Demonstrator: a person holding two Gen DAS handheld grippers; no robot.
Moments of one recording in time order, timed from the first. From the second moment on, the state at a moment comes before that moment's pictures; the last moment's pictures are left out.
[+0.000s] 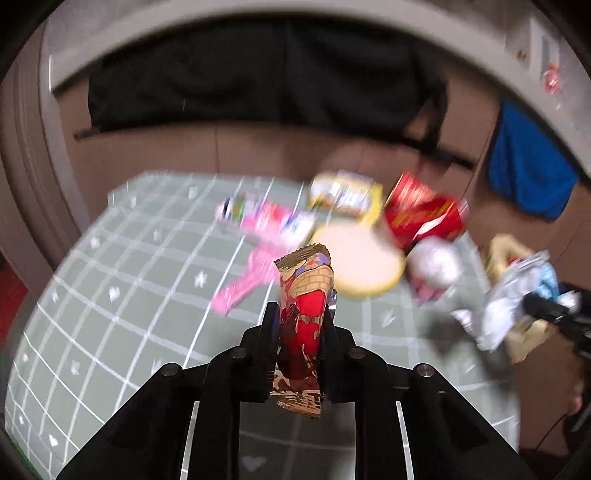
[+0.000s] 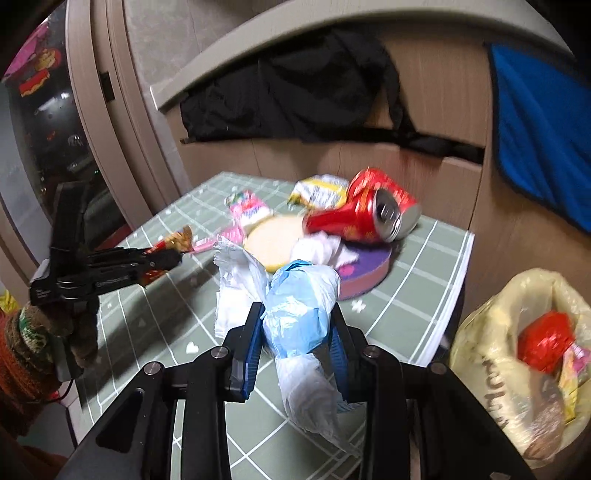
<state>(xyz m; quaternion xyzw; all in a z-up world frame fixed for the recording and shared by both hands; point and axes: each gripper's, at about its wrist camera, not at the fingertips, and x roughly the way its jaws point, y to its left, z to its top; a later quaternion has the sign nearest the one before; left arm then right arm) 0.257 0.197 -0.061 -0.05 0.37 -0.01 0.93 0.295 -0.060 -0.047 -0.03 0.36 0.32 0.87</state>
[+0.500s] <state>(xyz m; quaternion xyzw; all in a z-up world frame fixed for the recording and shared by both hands) 0.254 0.076 0.065 -0.07 0.21 -0.15 0.96 0.285 -0.153 0.055 0.01 0.24 0.25 0.94</state>
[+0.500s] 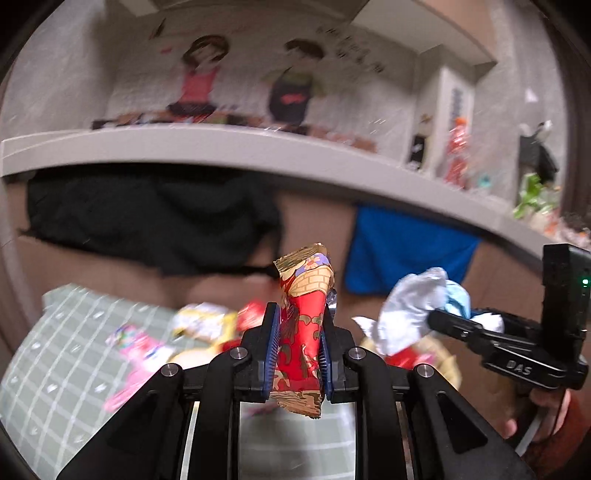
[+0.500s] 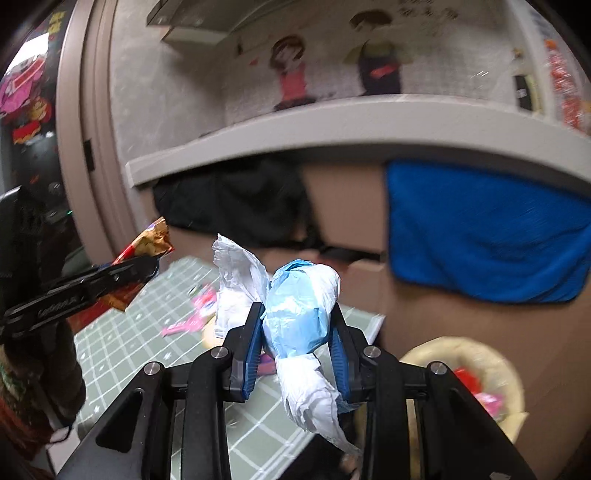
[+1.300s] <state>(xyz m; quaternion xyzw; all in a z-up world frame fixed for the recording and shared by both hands) 0.311 -0.099 0.033 -0.05 0.24 -0.23 0.94 0.296 -0.299 0.056 0.04 0.22 0.10 0.97</state>
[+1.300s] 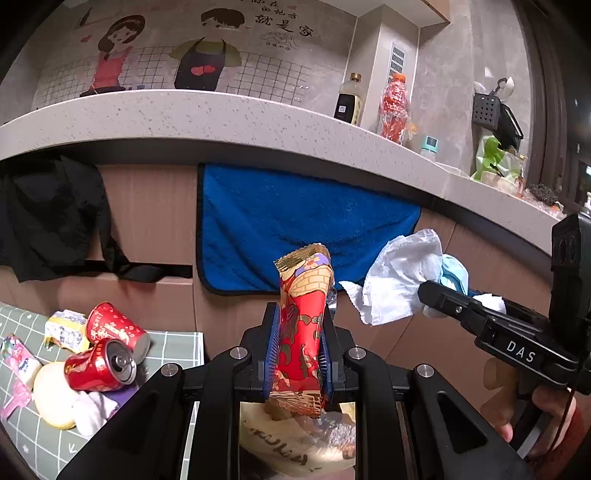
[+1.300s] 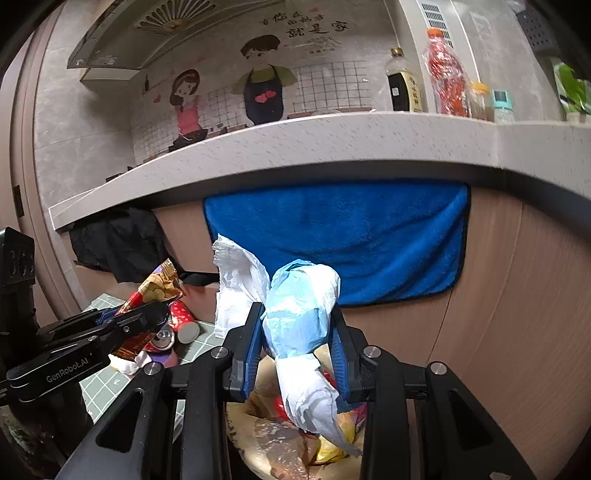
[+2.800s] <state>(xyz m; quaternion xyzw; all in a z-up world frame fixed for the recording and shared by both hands) 0.354 -0.033 -0.011 -0.12 0.31 -0.22 0.92 0.325 -0.325 0.004 0.12 0.26 0.06 0.96</state>
